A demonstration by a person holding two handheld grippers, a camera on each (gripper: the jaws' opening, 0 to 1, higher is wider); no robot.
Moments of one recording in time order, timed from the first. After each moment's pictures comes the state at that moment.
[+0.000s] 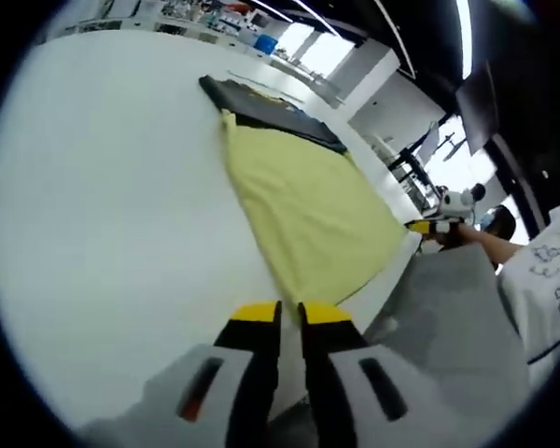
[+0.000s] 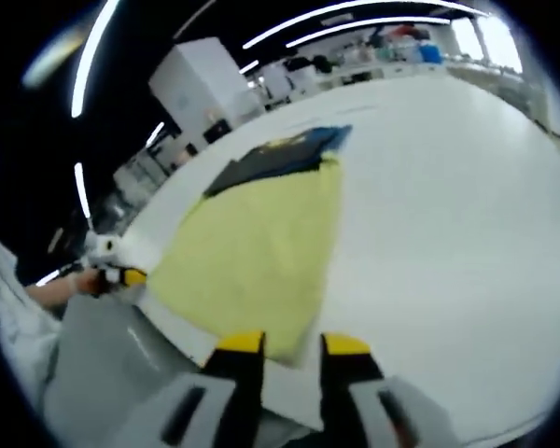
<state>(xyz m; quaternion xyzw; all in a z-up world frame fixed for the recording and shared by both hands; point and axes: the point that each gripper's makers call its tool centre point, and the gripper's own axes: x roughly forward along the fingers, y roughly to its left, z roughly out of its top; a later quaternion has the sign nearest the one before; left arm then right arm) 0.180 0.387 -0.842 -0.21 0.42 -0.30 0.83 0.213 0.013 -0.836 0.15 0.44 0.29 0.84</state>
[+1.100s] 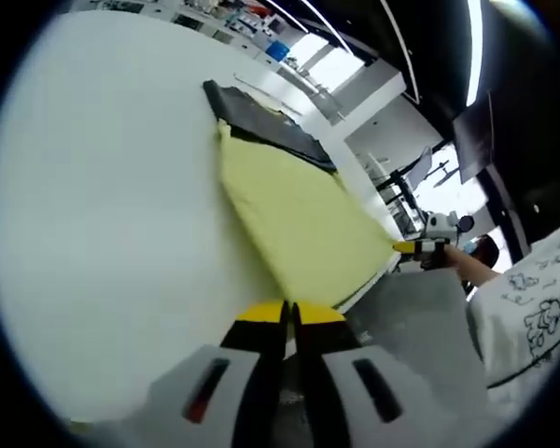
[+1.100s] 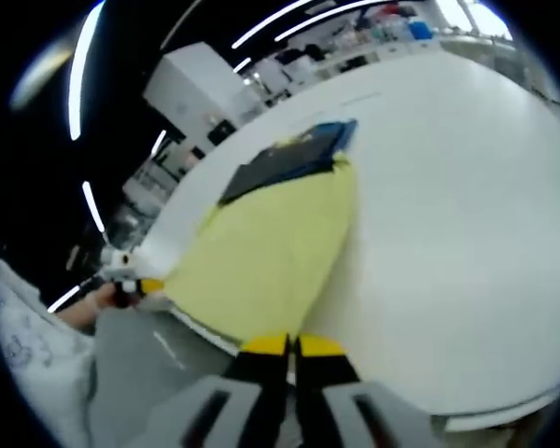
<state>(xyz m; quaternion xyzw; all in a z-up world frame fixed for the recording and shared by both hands) 0.149 0.370 -0.798 -0.26 0.41 -0.30 0.82 0.185 0.026 -0.799 0.17 0.47 0.32 0.80</state>
